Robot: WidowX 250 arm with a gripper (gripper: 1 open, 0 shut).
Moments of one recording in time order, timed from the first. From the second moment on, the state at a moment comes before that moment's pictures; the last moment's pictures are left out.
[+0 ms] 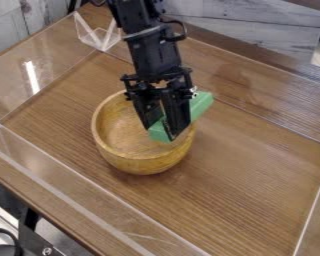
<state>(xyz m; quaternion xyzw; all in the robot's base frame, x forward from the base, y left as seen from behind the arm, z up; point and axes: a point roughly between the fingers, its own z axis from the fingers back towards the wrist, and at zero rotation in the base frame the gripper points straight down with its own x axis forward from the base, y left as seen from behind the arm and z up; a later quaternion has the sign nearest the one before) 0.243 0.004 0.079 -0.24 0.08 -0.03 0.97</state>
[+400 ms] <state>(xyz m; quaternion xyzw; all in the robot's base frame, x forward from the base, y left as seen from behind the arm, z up) 0.243 0.005 0.080 -0.24 0.08 -0.03 0.97</state>
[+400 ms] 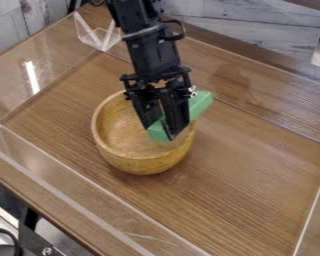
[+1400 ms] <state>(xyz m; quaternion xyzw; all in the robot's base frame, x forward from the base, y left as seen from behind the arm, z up) 0.242 0.006 0.077 -0.25 0.08 -0.04 0.96</state>
